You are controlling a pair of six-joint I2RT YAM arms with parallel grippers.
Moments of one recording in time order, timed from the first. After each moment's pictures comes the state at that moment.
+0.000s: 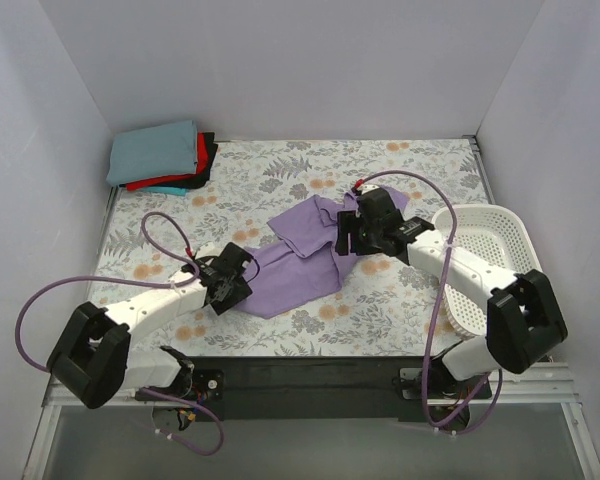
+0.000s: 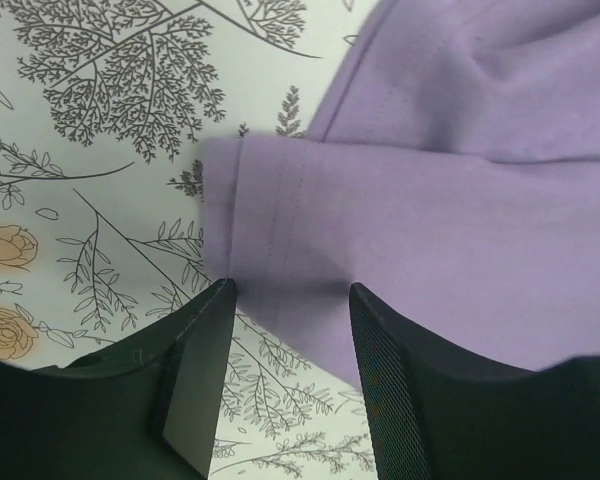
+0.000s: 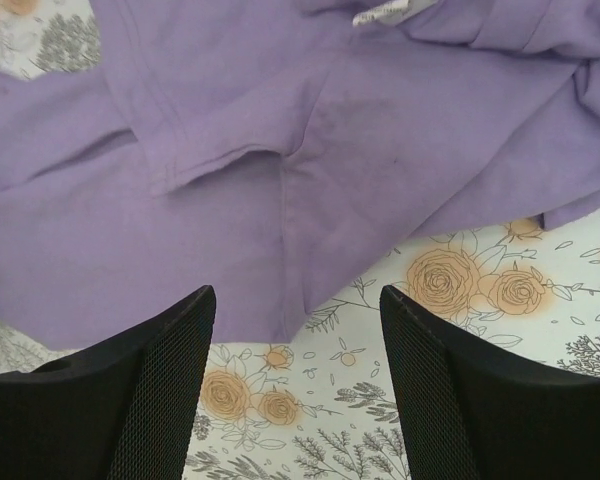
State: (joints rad) left arm -0.62 1.23 0.64 -0.61 -0.32 -1.14; right arm 0.58 1.41 1.00 -0.40 0.01 0.42
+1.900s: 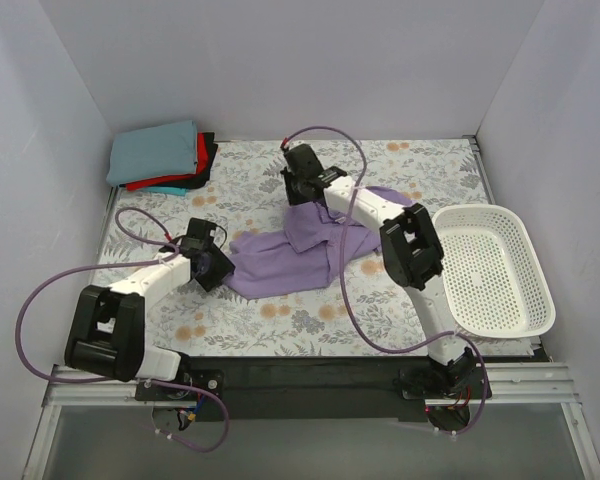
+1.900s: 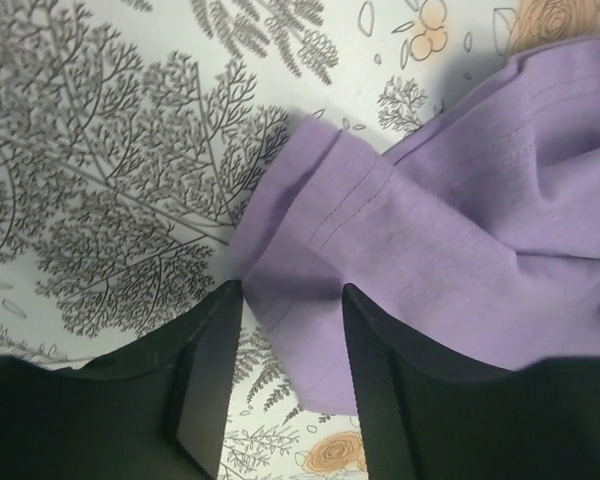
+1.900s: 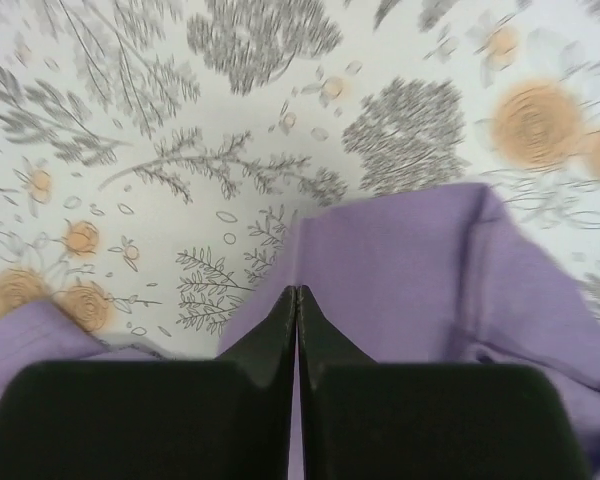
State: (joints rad) left arm -0.25 1.38 0.68 -0.42 -0.09 -0.96; right arm 0.69 2.32 1.96 -0.44 0.11 0.28
